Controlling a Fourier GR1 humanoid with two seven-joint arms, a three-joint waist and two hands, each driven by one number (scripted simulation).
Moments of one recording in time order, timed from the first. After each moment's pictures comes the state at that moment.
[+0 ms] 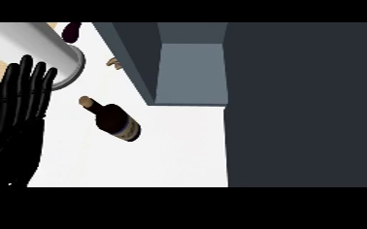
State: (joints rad) left arm -0.01 0.12 0.00 -2.10 0.01 0.00 -0.01; right arm 0.01 -0.13 -0.01 -2.10 -0.01 0.00 0.02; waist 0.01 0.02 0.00
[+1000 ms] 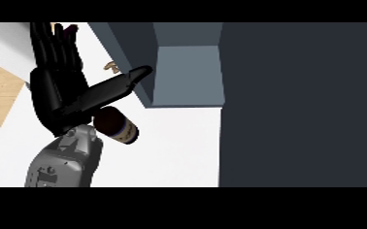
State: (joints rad) left arm -0.39 0.00 -0.10 -1.82 -0.15 0.71 0.25; right arm 0.19 -0.18 0.02 -2.31 -0.29 0.19 0.20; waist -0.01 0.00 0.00
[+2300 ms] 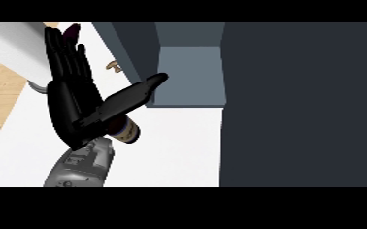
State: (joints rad) left arm -0.37 0.00 -0.24 -1.85 -0.32 0.87 0.42; right arm 0.14 -0.15 -0.05 -2.36 -0.33 0.24 0.34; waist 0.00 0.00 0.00
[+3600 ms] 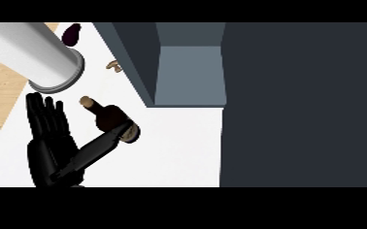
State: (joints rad) left arm 0.09 0.01 -0.20 -1.92 -0.10 0.80 0.10; right arm 0.07 -0.11 -0.05 -2.36 -0.31 0.23 0.41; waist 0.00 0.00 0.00
